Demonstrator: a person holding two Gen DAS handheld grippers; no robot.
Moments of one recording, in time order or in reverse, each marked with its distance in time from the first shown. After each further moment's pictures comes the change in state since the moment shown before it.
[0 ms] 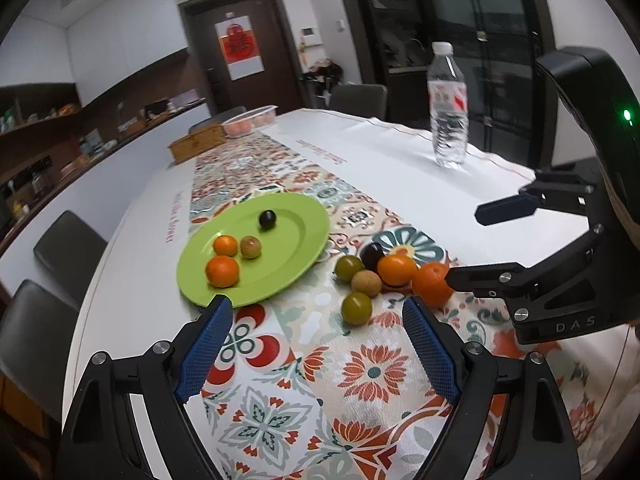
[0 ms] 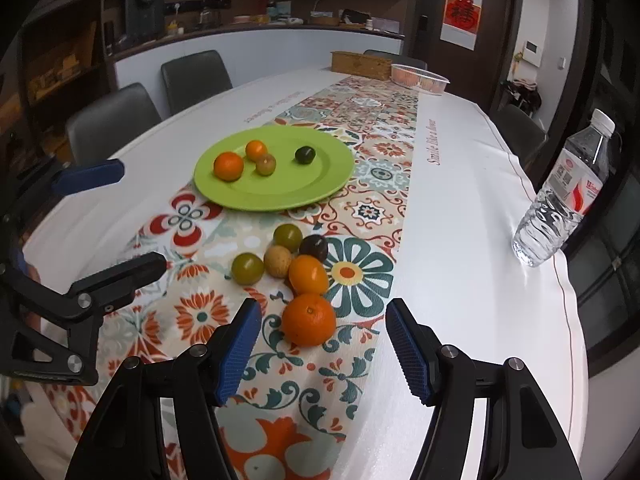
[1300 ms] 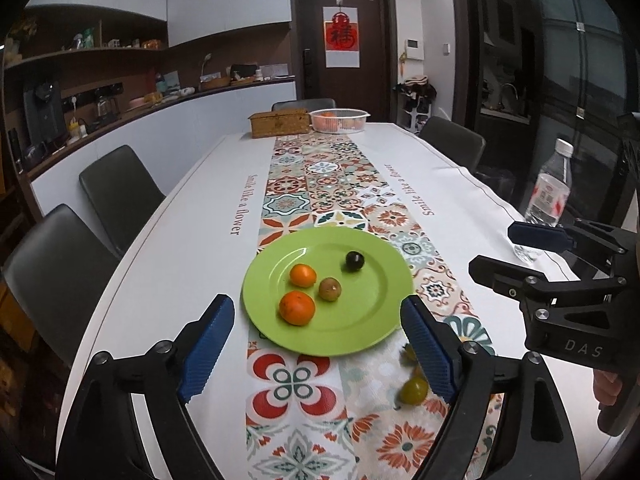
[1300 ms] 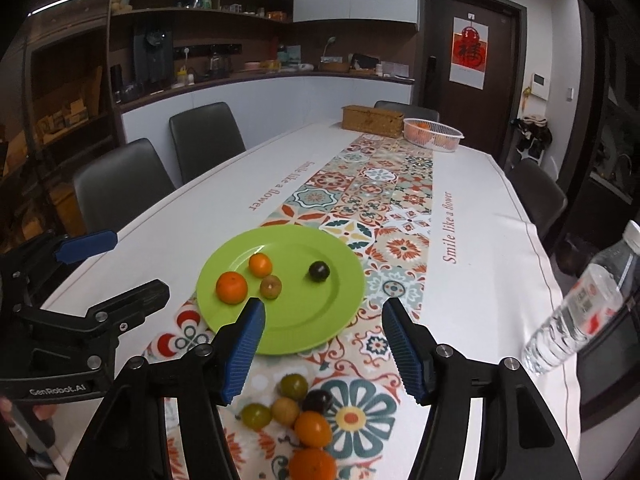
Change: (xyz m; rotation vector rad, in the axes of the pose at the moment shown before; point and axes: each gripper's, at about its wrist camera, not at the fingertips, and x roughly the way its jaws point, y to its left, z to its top) left arm 0.000 0.079 0.056 -0.348 0.018 0.164; right arm -0.001 -0.011 0.107 0.015 -0.176 0.050
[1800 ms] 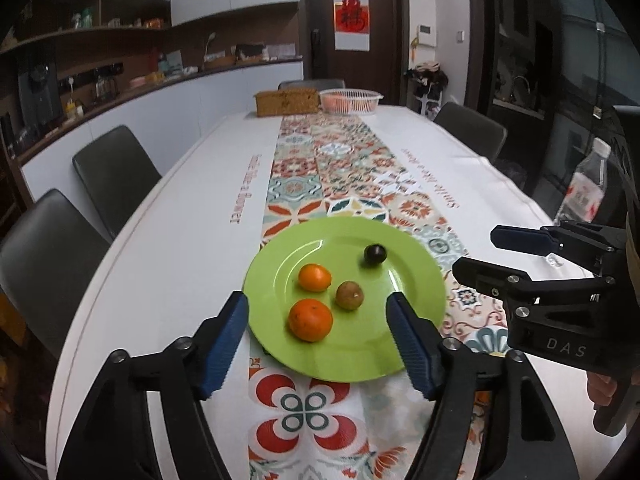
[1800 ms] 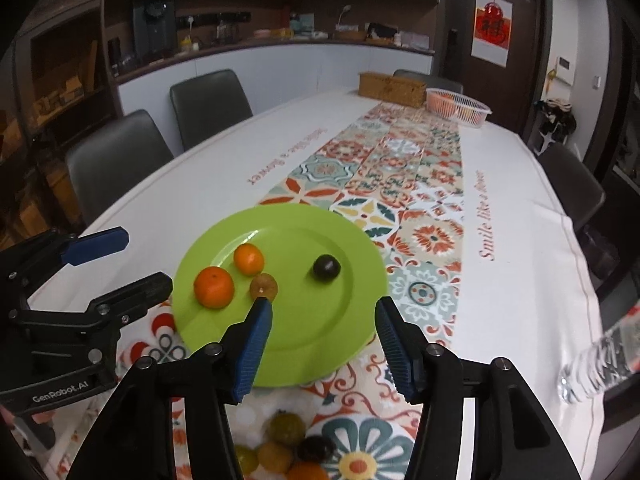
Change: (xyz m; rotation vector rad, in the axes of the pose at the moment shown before) left arm 0.056 0.019 0.011 -0.031 0.056 0.010; right arm 0.074 -0.002 0.016 -0.017 0.095 0.056
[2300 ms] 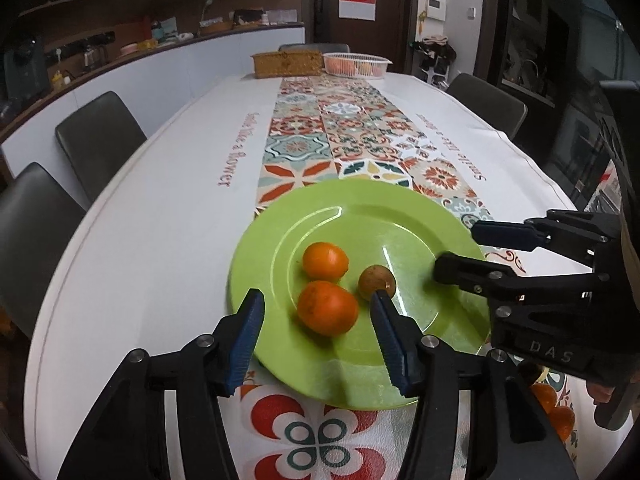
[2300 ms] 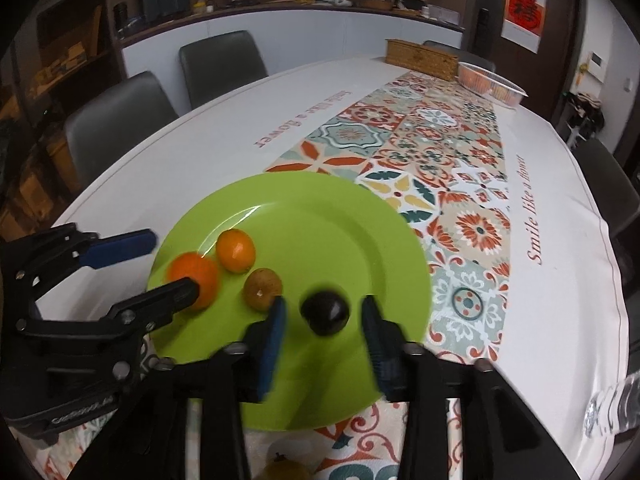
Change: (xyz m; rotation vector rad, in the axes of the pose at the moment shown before) left arm 0.076 0.017 -0.006 -0.028 0.120 -0.017; right arm 0.079 0.008 0.010 -0.054 0.125 0.044
